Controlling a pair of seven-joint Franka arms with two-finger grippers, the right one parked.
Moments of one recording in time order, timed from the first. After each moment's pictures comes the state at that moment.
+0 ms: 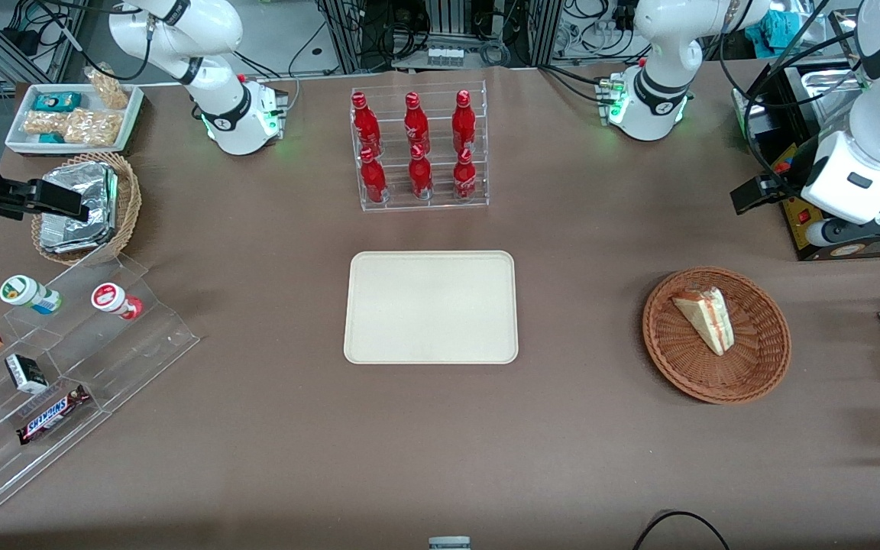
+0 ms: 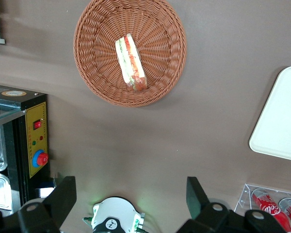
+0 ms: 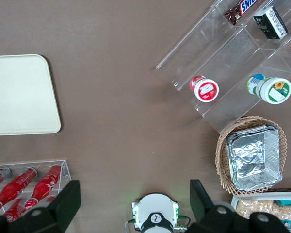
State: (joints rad) arm 0.15 0.01 -0.28 -1.58 0.04 1.39 -0.33
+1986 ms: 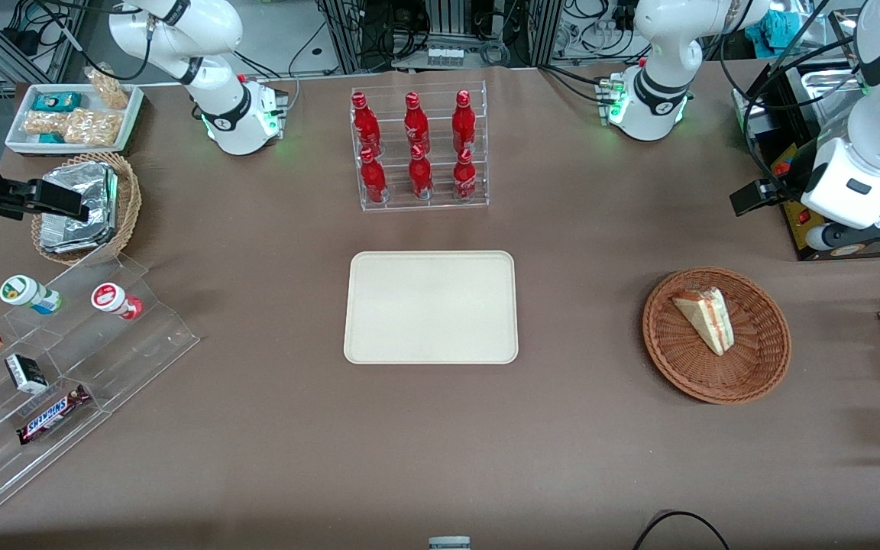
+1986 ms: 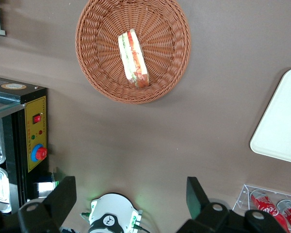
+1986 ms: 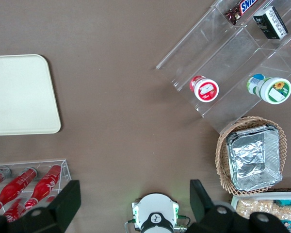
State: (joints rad) arm 0.15 0.02 -0.28 -1.58 0.04 1.38 -0.36
